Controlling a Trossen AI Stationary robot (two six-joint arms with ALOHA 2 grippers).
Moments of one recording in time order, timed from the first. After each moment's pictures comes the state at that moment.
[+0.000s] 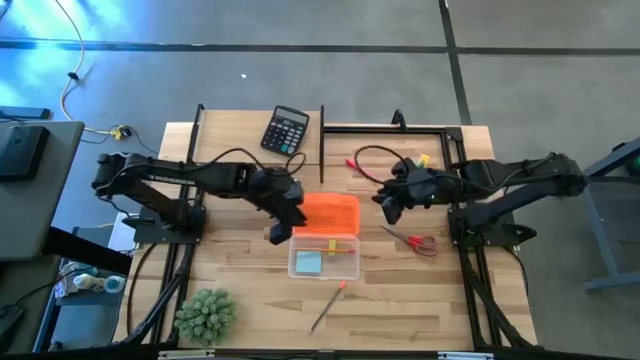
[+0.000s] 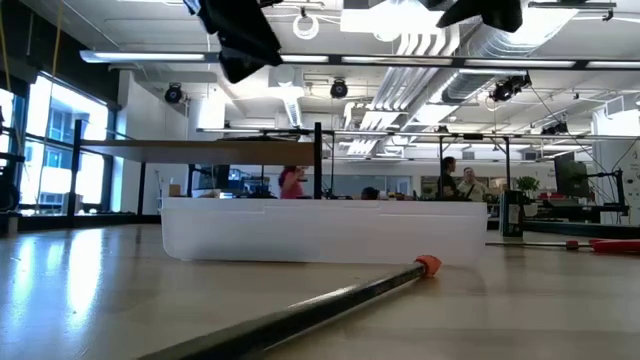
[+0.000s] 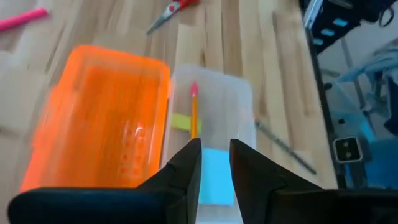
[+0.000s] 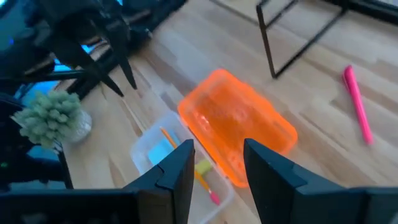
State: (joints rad) left arm 0.11 1.39 1.10 -0.50 0.20 -0.23; right arm 0.16 1.14 1.20 -0.77 0.32 0.83
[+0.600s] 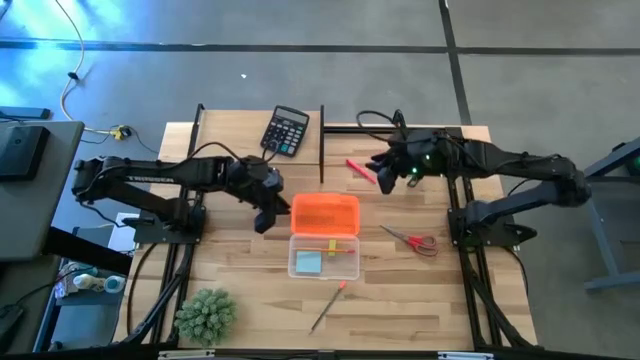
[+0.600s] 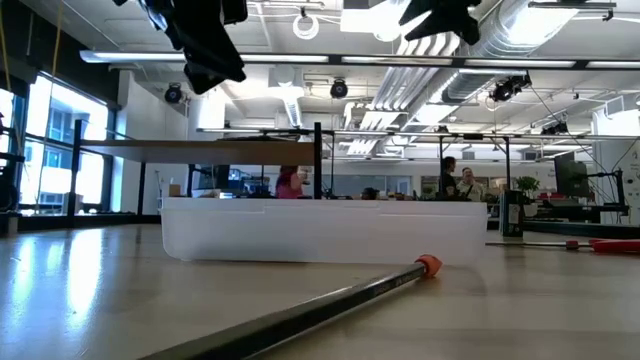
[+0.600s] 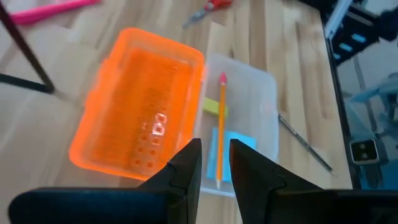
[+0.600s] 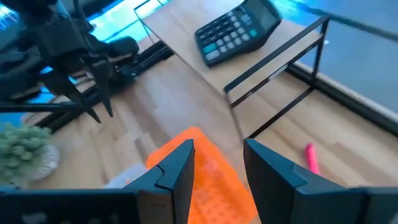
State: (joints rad) left arm 0.21 1.19 0.92 -0.49 0.20 -0.25; right arm -0.14 1.14 1.20 -0.61 0.19 0.47
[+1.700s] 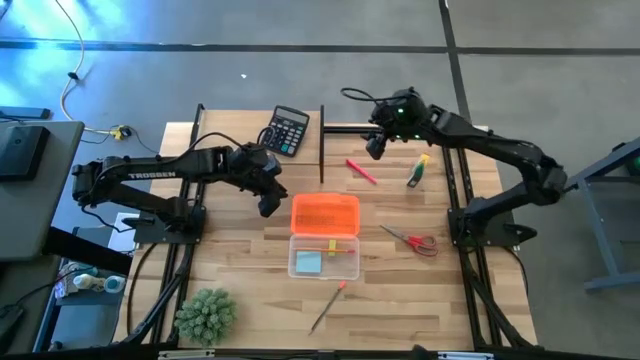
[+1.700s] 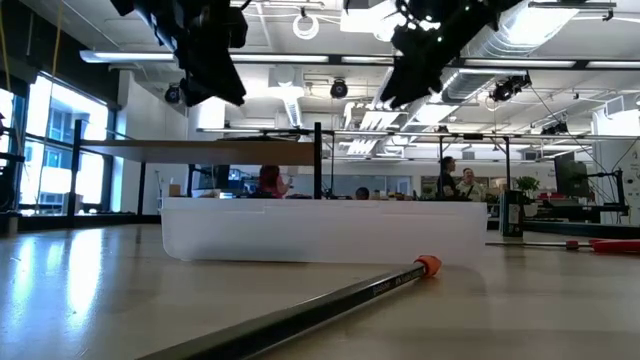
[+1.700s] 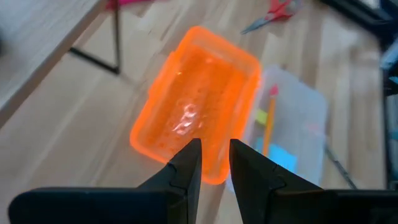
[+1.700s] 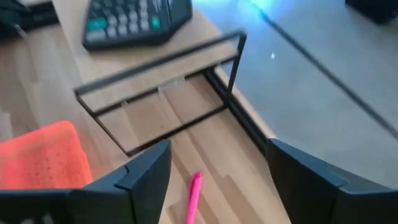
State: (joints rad) left arm 0.34 1.19 0.92 -0.55 0.14 -0.31; right arm -0.57 1.37 1.20 -0.47 -0.02 -0.08
